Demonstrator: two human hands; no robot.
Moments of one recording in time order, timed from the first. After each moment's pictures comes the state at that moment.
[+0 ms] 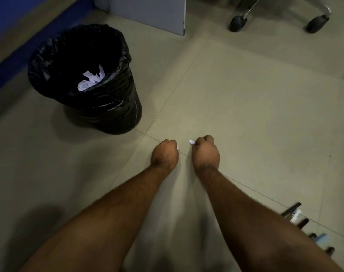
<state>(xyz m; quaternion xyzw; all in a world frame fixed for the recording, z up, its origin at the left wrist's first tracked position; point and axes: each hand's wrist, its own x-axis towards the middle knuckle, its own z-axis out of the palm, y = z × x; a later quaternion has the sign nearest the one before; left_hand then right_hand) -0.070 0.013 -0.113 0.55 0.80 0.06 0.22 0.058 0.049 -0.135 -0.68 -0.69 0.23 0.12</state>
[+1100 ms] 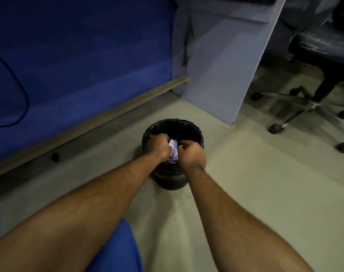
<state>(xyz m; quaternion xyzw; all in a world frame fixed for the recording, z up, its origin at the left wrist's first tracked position) -0.276 0.025 0.158 0.42 0.87 0.20 0.14 -0.172 0.070 0.131 -0.55 -0.73 0.36 0.21</state>
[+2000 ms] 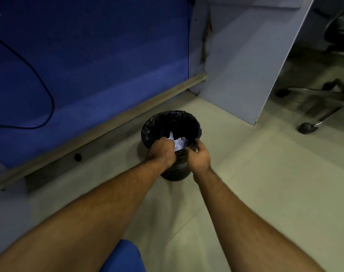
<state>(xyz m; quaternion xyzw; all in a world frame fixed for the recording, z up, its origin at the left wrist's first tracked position) -0.308 -0.001 0.144 0.45 0.89 0.09 0.08 -0.220 0.064 0.088 -0.45 -0.52 0.66 0.32</state>
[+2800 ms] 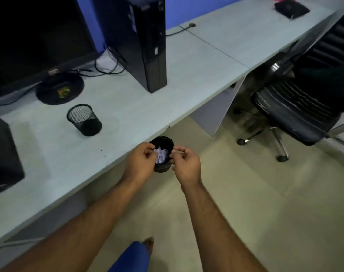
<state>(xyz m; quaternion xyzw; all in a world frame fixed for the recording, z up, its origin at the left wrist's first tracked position) -0.195 -0.113 0.681 0.25 0.84 0.44 0.21 -0.088 -0.033 0.663 -0.50 -0.53 0.63 0.26</state>
